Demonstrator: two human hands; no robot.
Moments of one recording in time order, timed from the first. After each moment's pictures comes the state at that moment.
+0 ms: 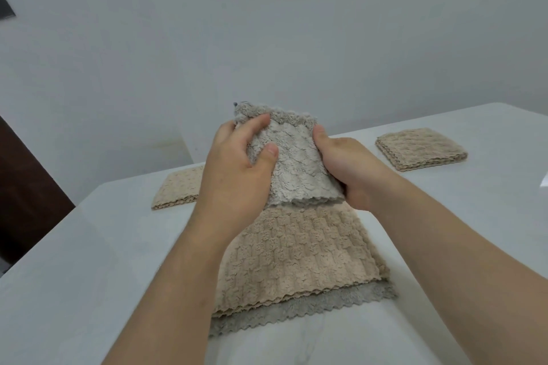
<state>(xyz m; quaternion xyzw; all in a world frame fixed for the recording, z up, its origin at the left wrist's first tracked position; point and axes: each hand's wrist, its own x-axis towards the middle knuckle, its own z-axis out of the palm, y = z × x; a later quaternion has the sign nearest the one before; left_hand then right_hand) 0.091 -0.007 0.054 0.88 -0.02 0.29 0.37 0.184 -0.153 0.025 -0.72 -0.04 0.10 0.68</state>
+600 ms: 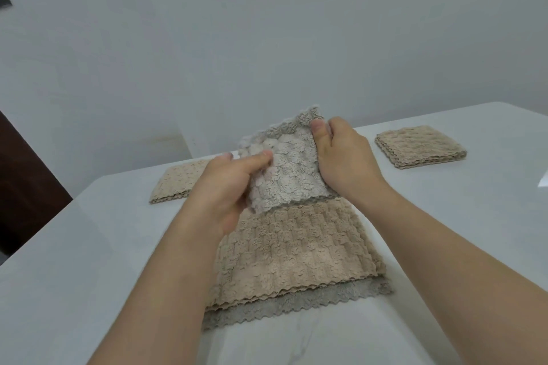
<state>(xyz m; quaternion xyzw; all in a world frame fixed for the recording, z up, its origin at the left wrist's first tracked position) 0.112 0.008 0.039 0.68 0.14 0.08 0.72 0.183 -0.155 0.012 -0.84 -0.11 -0.16 0.50</state>
